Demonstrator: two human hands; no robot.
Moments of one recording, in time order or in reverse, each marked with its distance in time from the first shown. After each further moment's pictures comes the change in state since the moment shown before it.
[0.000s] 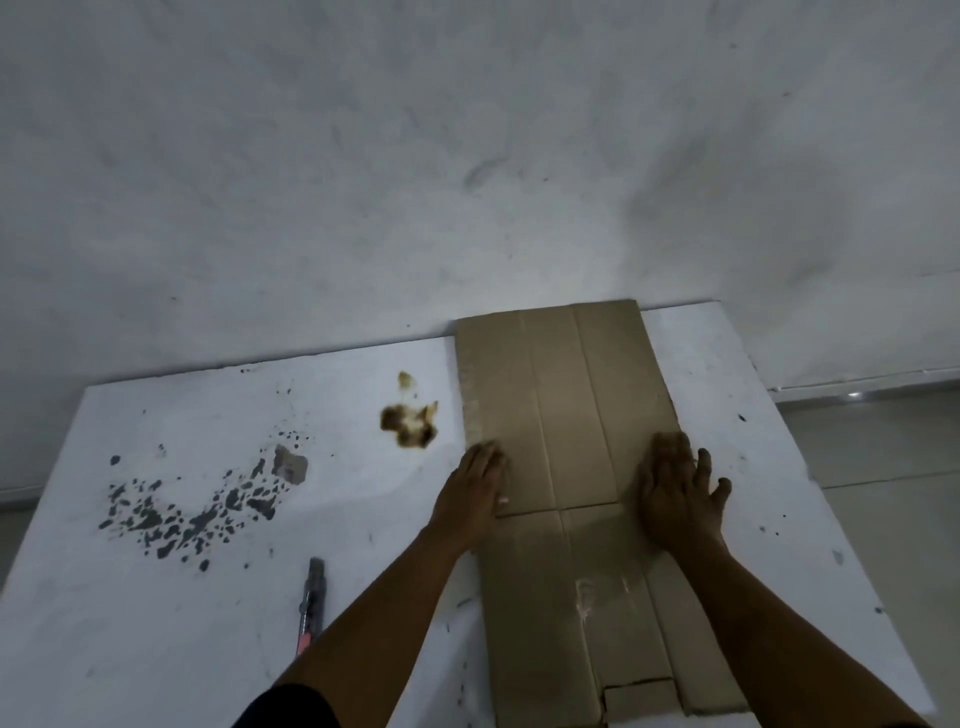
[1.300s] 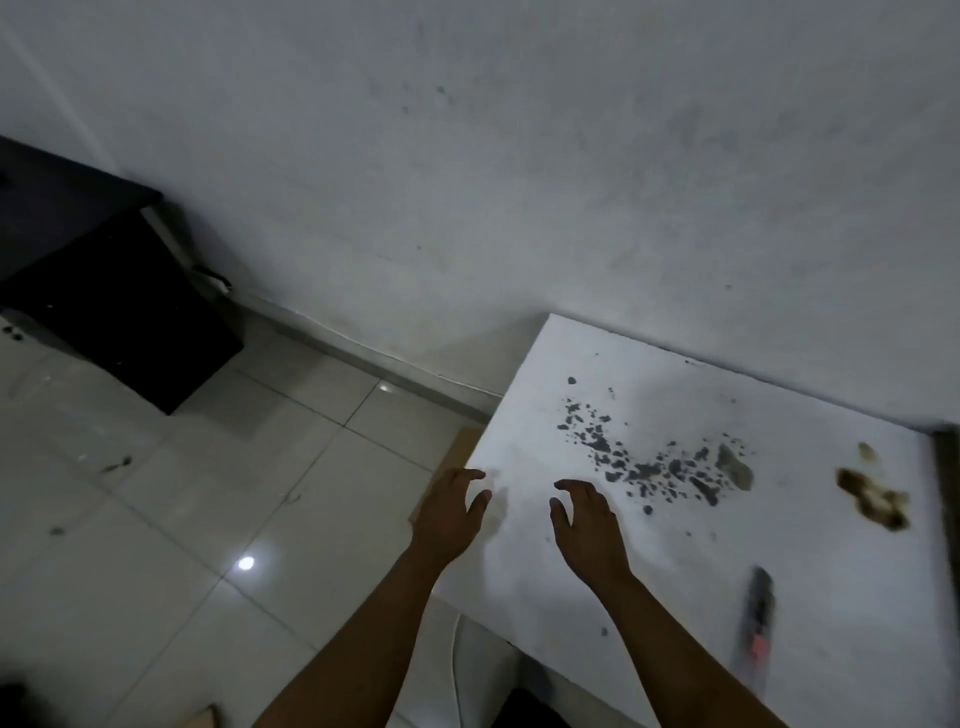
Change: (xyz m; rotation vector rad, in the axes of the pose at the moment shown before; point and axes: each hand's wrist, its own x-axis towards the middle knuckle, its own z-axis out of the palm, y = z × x) left_hand -0.483 -0.435 -0.086 -0.514 0.593 -0.681; right_hand -0.366 -0.579 0.204 0.373 -0.052 -0.881
